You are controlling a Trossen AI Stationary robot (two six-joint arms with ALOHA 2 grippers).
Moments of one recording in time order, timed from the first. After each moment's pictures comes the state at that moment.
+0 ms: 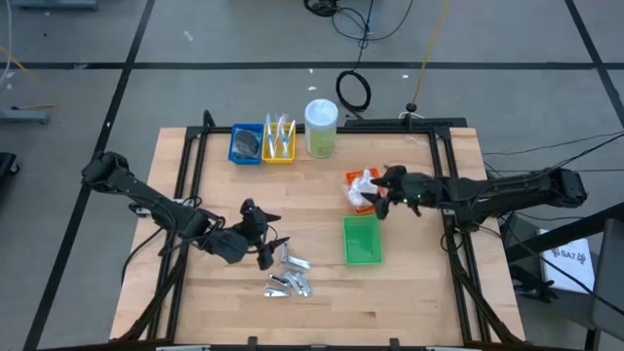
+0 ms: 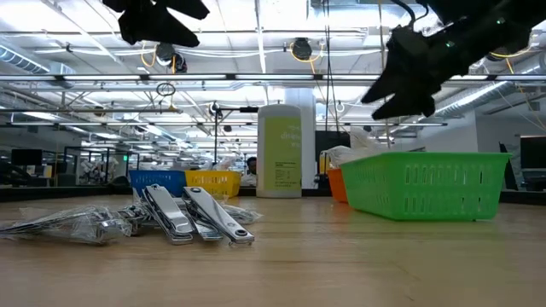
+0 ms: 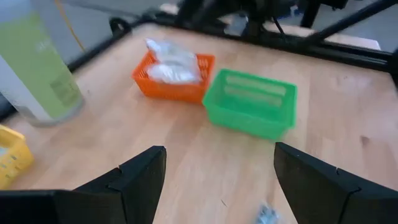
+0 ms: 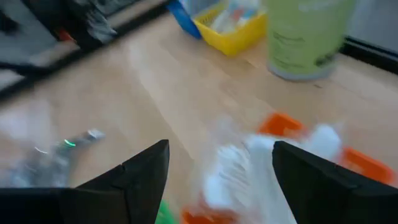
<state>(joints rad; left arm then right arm) -0.49 1.29 0.88 -0.20 -0.71 -0.50 -0.05 0.95 0.49 -0.03 0.29 0.48</state>
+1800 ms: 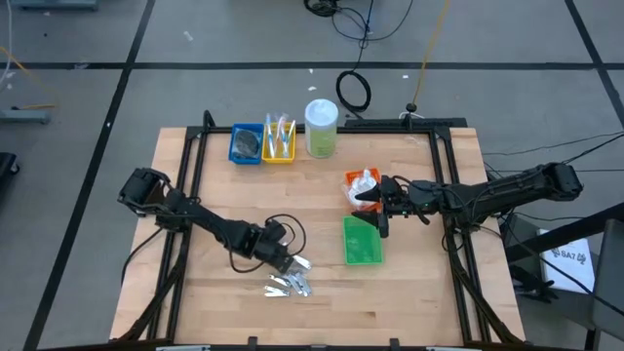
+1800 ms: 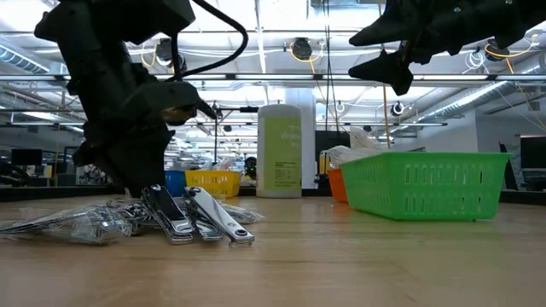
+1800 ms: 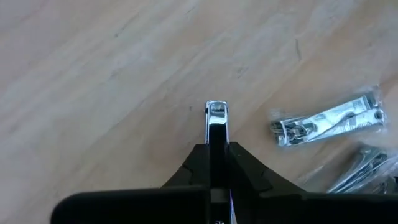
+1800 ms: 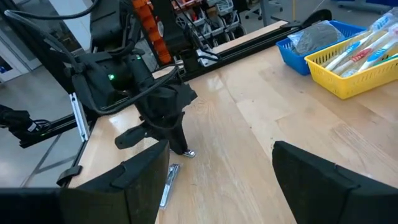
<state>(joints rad) -0.36 1.75 0.88 -0.41 -0.20 -1.19 0.07 1.01 0.49 0.29 0.13 0.40</state>
